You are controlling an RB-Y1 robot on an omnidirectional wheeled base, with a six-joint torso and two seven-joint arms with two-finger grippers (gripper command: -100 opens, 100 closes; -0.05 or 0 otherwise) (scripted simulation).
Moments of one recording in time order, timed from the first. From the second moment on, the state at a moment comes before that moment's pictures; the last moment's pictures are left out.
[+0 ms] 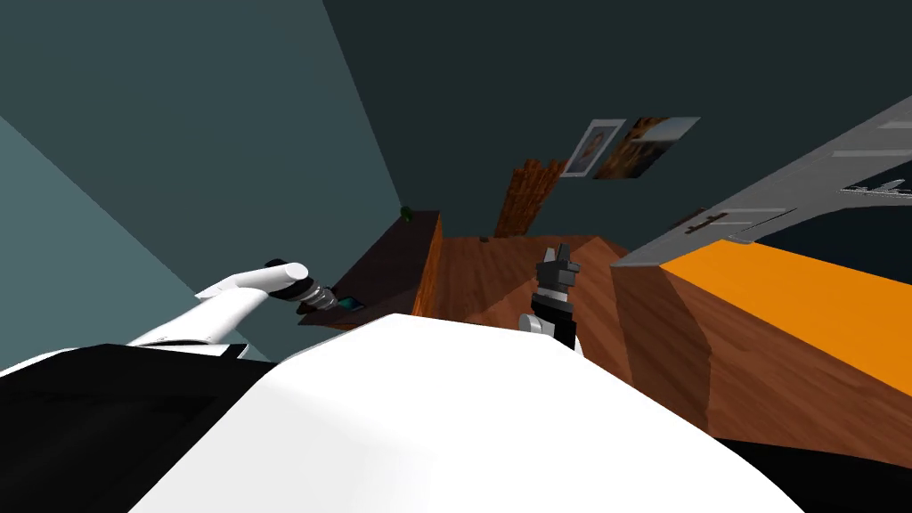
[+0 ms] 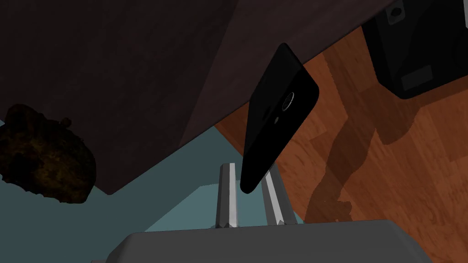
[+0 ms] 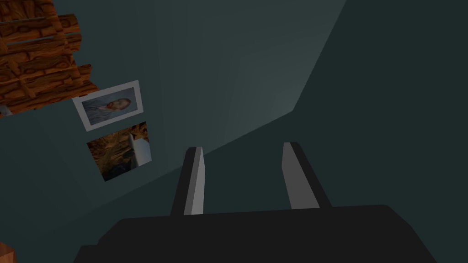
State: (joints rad) left arm 0.14 1.14 0.23 -1.05 1.10 1.36 0.48; right arm 0.48 0.02 -0.02 -2.23 -0.04 -0.43 0.02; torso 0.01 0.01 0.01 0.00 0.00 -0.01
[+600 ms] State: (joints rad) left arm 0.09 1.23 0.30 -0.88 1.13 1.42 0.59; right arm 0.48 0.02 -0.02 -2.23 -0.04 -0.43 0.02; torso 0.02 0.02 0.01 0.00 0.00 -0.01
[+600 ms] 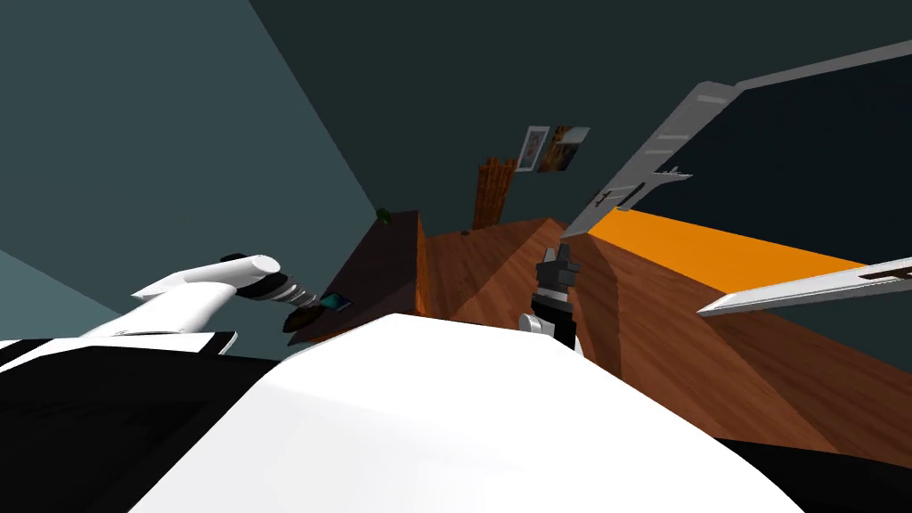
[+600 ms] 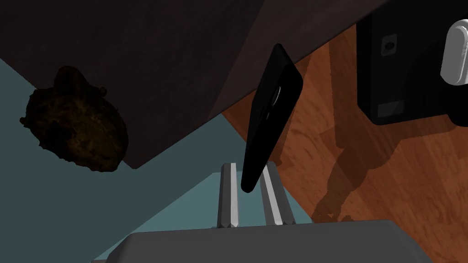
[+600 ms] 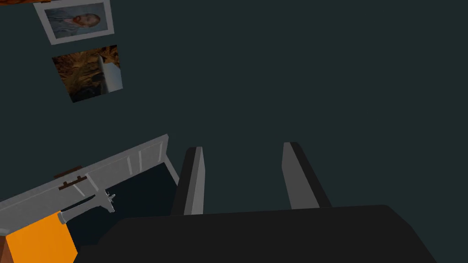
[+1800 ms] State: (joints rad) left arm 0.08 1.32 0.47 -0.61 1.09 1.53 0.81; right arm 0.48 0.02 -0.02 -2.23 -0.04 -0.43 0.02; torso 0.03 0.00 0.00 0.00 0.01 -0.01
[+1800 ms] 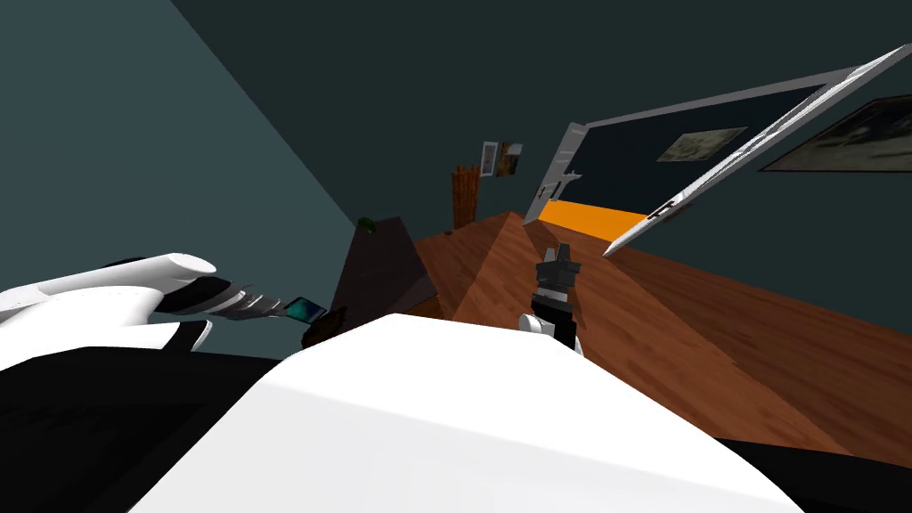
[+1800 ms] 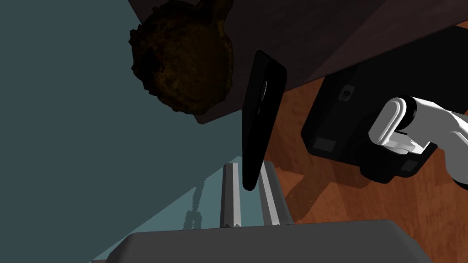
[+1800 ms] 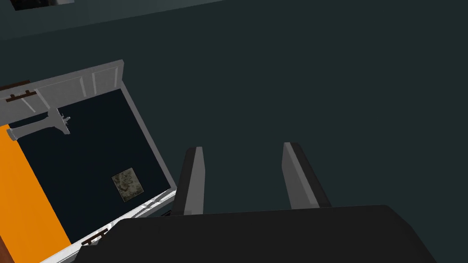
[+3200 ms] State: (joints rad) left arm 0.03 1.38 0.50 -0.47 1.06 1.59 0.86; right arm 0.48 0.02 -0.02 -2.23 -0.04 -0.43 0.02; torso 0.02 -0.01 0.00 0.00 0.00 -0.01
